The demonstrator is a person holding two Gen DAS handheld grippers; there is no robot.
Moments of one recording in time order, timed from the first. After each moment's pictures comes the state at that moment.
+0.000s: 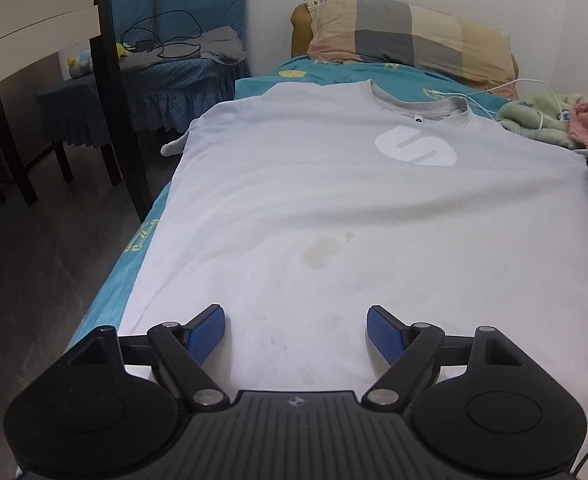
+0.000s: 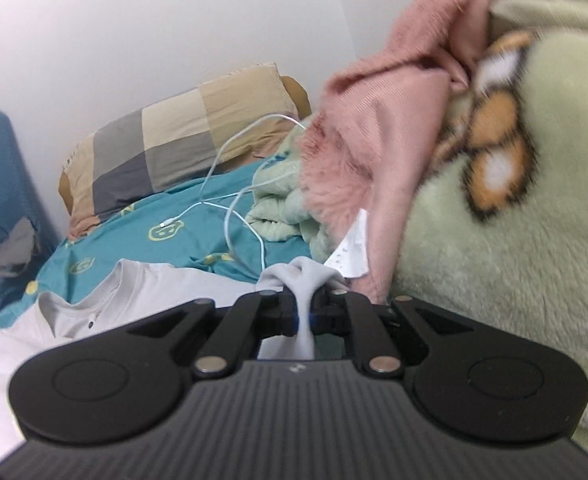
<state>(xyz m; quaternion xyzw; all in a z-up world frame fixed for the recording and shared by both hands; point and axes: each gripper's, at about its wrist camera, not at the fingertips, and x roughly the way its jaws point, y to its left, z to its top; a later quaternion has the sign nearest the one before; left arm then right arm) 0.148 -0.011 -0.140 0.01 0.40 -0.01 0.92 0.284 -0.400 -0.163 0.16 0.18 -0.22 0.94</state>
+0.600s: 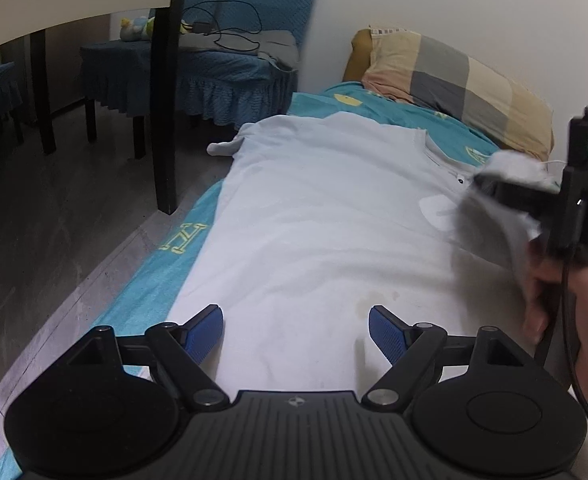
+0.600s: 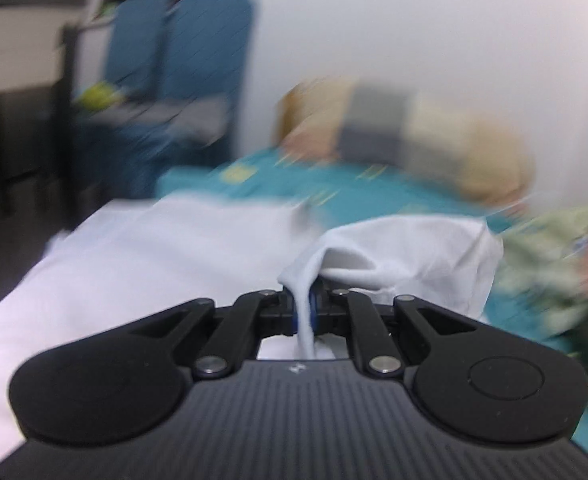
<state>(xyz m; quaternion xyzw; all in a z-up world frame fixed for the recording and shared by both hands) 0.153 0.043 -0.122 -0.11 0.38 0.04 0.92 0.324 -0.151 -0.166 -0.07 0.25 0.05 0.96</state>
